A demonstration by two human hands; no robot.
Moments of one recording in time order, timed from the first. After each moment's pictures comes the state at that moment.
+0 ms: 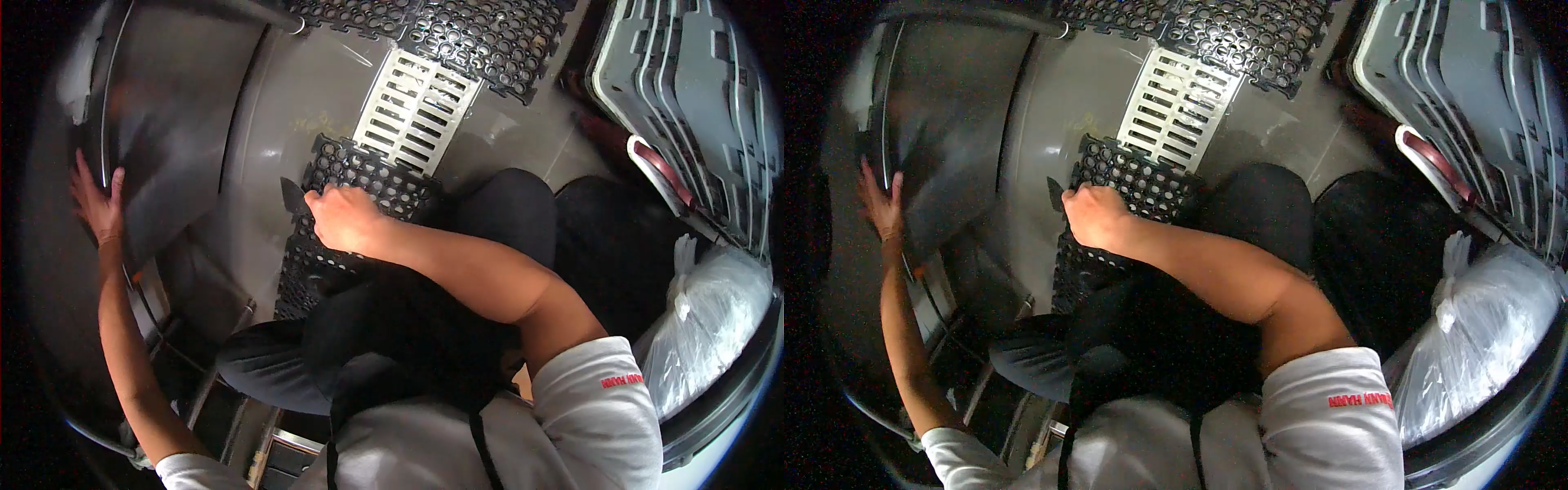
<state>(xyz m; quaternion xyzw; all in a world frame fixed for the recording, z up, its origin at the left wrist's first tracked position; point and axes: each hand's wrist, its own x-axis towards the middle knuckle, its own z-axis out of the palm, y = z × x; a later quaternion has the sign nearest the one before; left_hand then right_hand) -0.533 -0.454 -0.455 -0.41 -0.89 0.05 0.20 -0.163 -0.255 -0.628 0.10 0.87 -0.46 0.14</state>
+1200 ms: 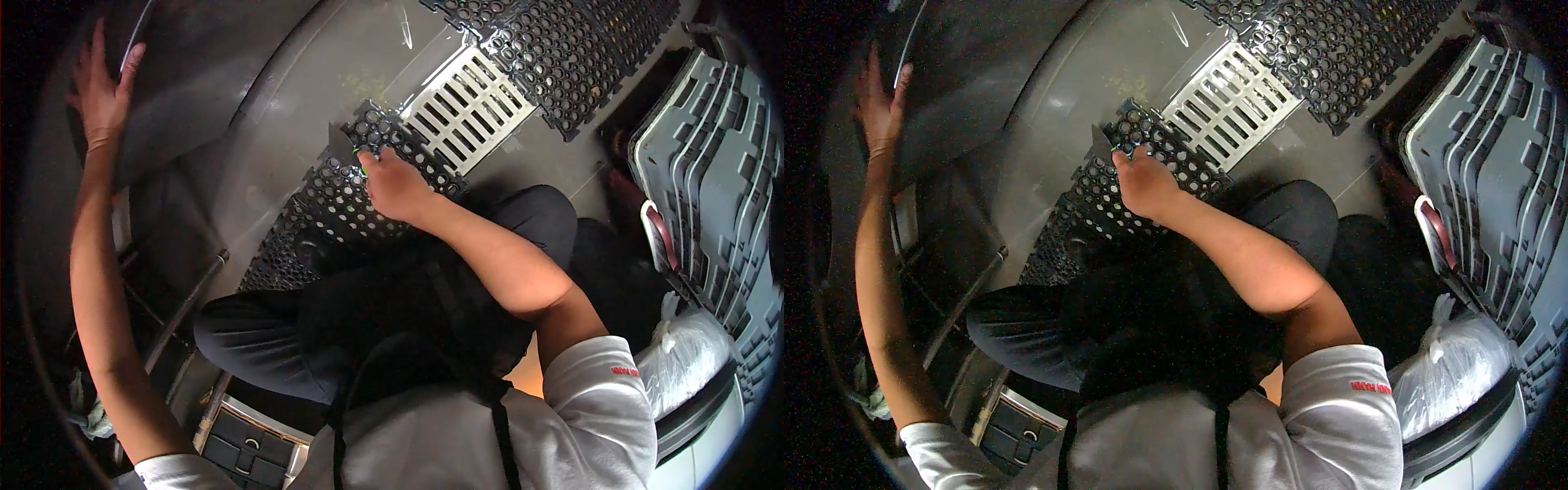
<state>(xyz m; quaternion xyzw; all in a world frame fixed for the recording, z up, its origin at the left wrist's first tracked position) -0.548 -0.459 -0.466 -0.41 -0.86 0.03 0.30 -0.165 -0.261 -0.664 0.08 0.87 -0.44 0.21</state>
